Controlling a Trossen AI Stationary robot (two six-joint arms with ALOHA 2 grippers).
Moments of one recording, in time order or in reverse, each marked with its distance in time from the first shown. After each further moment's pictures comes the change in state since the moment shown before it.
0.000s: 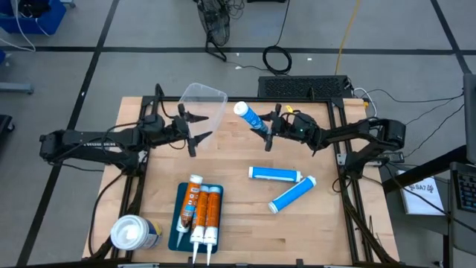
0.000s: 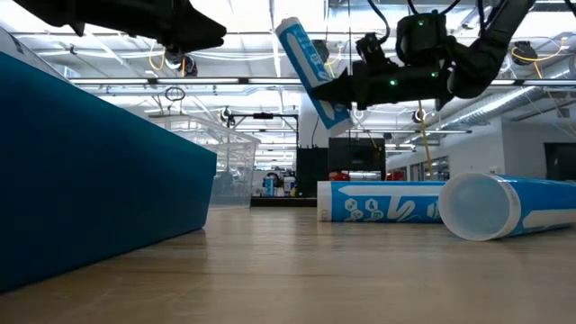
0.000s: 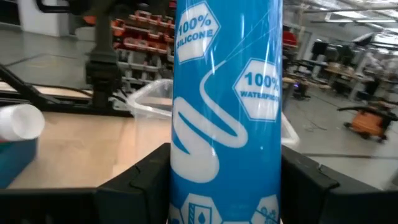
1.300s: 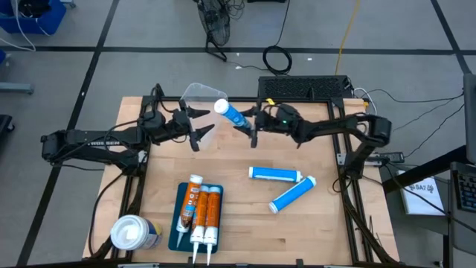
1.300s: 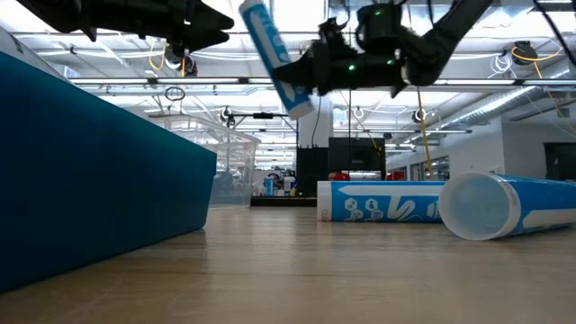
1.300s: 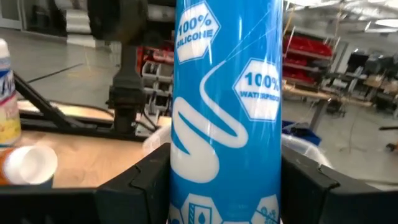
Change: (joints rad) left arm 0.057 0.052 -0.001 0.154 0.040 -0.092; right arm 0.016 0.152 0.303 -0.134 -0.113 0.010
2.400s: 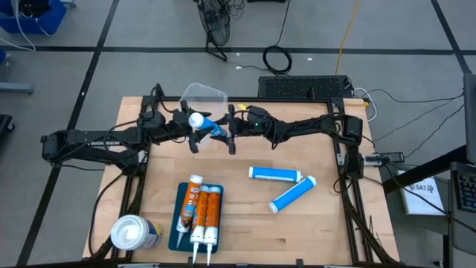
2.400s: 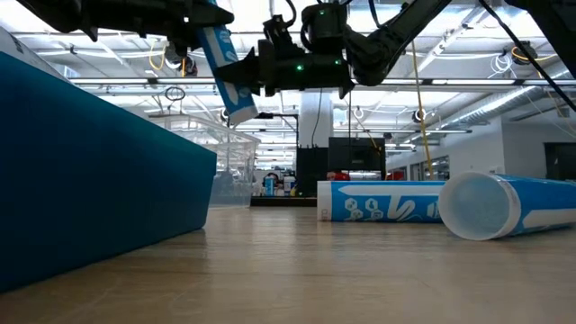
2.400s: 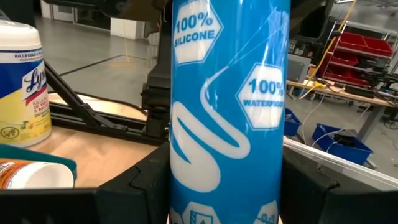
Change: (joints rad) left arm 0.006 0.000 0.000 0.009 0.057 -0.034; right arm 0.092 0.275 0.367 -0.147 -0.077 -0.026
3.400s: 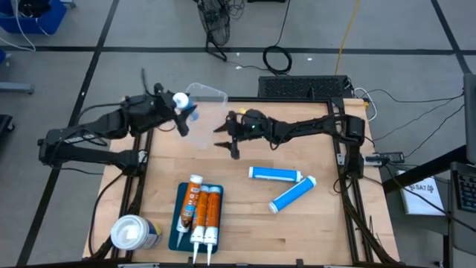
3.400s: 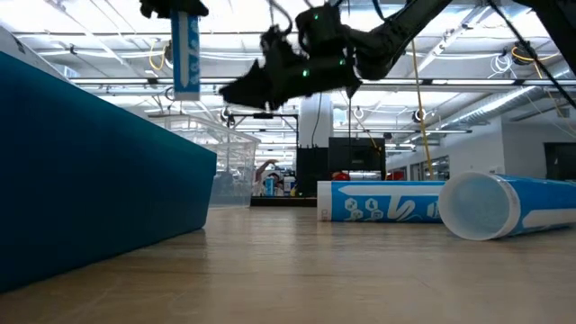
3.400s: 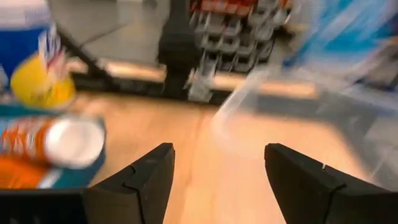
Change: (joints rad) left arm -0.008 -0.090 0.404 -0.753 -0.393 0.087; right arm -0.001 -0.025 -0.015 -0.209 -0.005 0.052
